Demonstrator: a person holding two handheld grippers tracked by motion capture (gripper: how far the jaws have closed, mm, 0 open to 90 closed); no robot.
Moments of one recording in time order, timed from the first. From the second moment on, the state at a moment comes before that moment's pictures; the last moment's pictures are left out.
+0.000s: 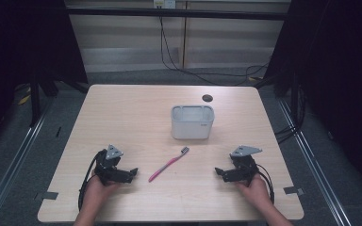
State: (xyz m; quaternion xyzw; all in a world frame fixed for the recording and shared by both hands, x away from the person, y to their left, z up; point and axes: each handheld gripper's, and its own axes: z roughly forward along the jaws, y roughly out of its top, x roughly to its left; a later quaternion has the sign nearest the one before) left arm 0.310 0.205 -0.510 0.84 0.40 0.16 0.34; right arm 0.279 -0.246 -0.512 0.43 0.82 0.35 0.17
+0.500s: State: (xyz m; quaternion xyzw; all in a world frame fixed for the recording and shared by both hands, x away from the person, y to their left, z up) left arm 0.314 0.199 -0.495 0.85 0.42 0.14 0.29; right arm 0.281 -0.246 -0.512 0.42 0.82 0.35 0.17
